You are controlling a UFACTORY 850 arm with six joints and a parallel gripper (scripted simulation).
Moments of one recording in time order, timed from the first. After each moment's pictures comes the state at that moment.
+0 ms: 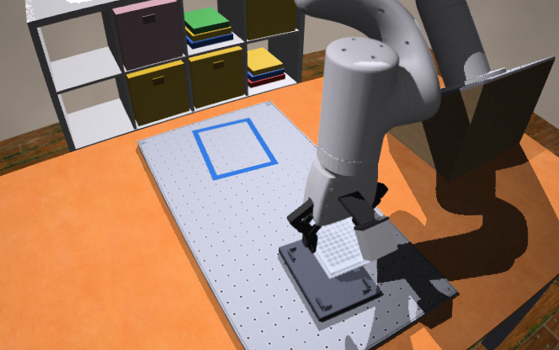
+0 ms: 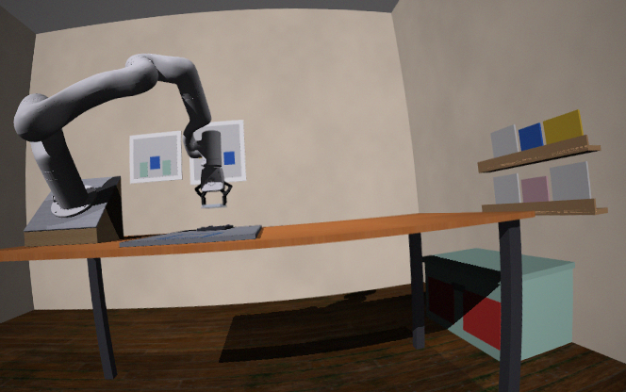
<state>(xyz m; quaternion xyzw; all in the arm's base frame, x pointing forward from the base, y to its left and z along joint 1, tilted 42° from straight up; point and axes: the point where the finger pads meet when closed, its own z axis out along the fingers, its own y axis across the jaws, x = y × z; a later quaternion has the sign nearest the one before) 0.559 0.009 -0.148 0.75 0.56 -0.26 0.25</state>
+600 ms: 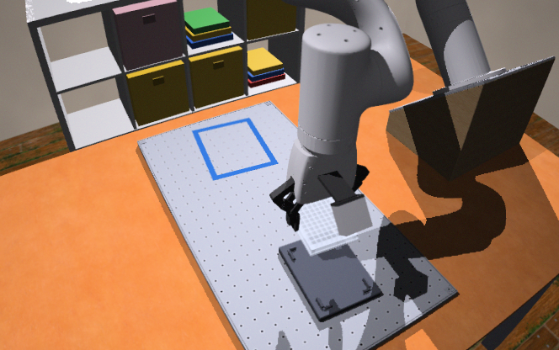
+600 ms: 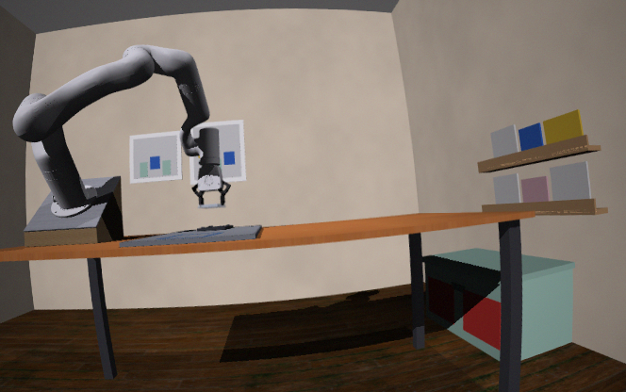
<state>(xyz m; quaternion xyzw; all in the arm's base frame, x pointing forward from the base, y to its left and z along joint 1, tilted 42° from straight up) 0.550 -0.028 -0.116 0.76 0.54 -0.26 0.25</state>
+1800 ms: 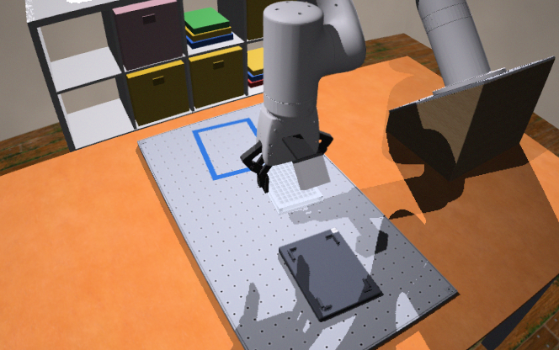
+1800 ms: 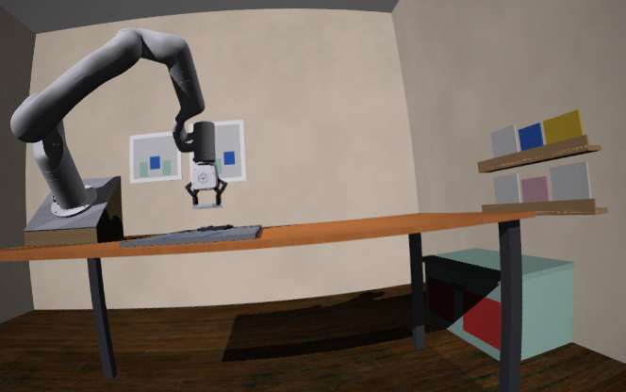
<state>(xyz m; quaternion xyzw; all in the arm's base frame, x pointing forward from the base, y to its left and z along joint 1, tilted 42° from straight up) 0.533 -0.104 -0.049 0.76 0.54 -0.26 0.25</state>
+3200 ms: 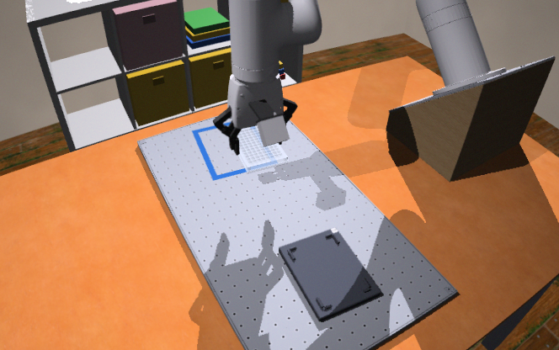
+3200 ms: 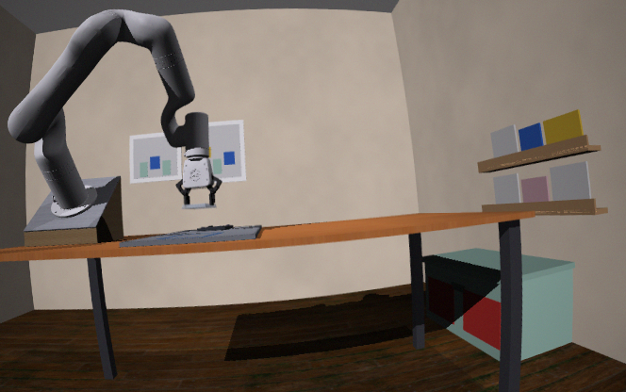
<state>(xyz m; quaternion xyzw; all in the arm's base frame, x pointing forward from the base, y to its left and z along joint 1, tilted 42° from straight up) 0.511 -0.196 0.031 0.76 0.54 -0.26 0.25</state>
